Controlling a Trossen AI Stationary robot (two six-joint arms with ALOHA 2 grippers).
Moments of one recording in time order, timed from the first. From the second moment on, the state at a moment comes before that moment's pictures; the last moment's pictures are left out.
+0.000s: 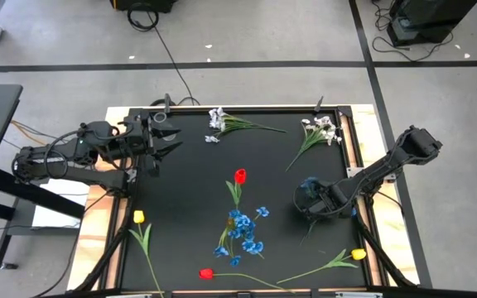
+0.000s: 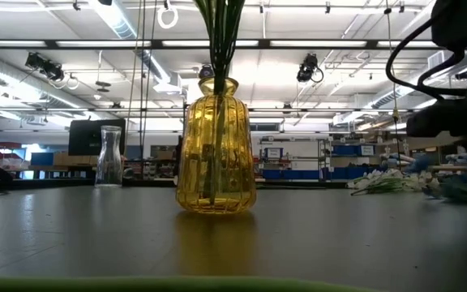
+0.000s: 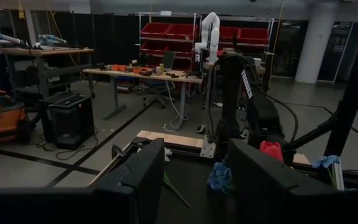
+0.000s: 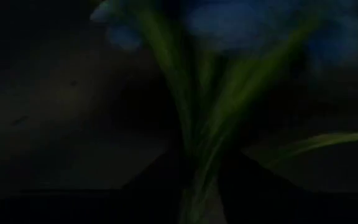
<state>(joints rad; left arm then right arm) 0.02 0.65 0.86 -0.15 -0.22 -0.06 0.46 1.38 0.62 -0.74 0.02 2.26</state>
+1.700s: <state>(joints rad) 0.02 0.65 0.86 -0.15 -0.22 -0.06 -0.26 1.47 1.14 0.11 -0.12 0.38</state>
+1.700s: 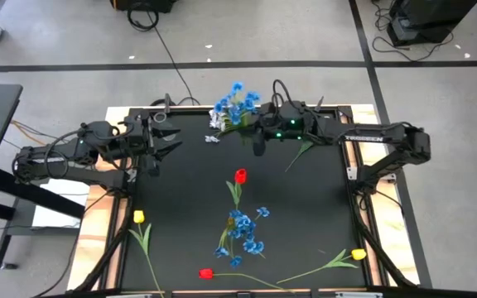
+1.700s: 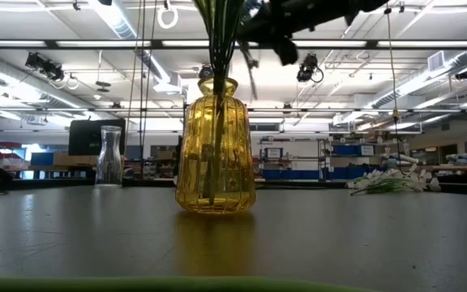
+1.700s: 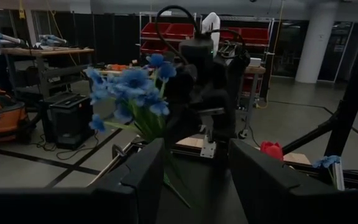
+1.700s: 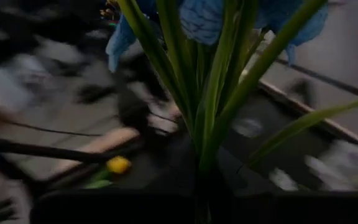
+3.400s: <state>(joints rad) 0.02 0.65 0.86 -0.15 -0.22 -0.06 -0.08 1.82 1.14 0.77 -0.73 0.36</state>
